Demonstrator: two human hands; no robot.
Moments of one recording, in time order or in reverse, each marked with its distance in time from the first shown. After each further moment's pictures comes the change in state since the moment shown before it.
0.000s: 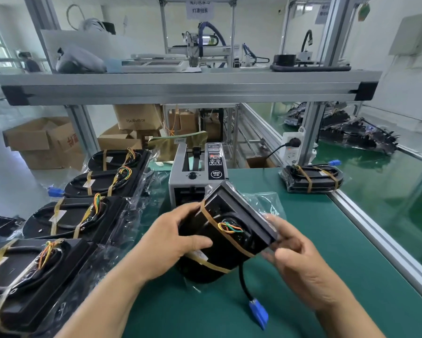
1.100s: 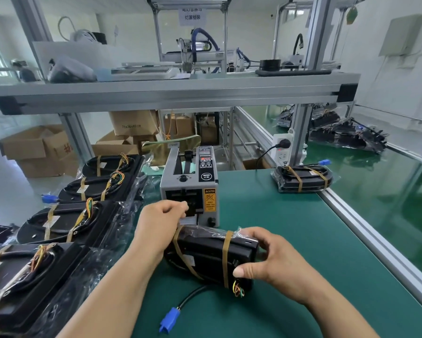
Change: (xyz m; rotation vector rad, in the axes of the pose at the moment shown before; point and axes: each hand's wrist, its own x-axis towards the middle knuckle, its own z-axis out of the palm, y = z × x) left_hand 0.026 0.009 0.015 0.014 0.538 -0.234; right_hand -0.004 -0.019 0.010 -0.723 0.041 0.190
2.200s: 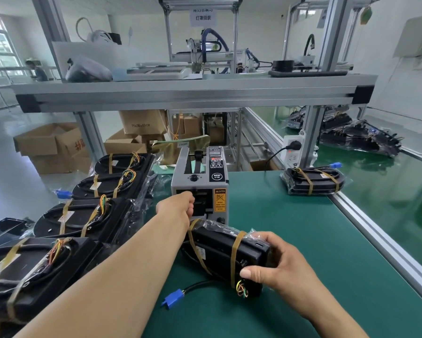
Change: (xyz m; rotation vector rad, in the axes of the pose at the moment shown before) left_hand 0.073 -0.005 0.033 -0.387 0.121 -0.606; right_hand -0.009 0.003 0.016 0.212 0.043 -0.028
